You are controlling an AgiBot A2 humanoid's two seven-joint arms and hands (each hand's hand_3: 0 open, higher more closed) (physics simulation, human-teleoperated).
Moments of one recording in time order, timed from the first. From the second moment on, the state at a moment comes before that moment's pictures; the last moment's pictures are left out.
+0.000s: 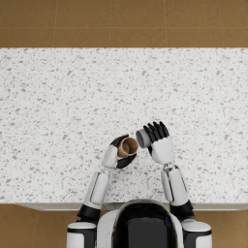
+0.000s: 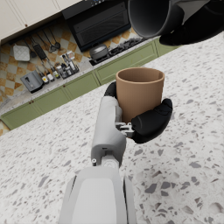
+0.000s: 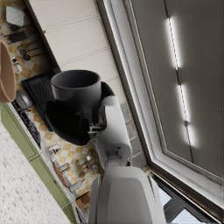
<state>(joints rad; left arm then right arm) 0.15 1.46 0.31 -1.60 1.82 -0.04 0.00 0.30 -1.52 0.29 1.88 2.83 0.11 0.01</state>
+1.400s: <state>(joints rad) 0.17 1.50 0.29 -1.58 1.82 -0.04 0.00 0.33 -1.52 0.34 1.93 3.54 0.11 0.01</state>
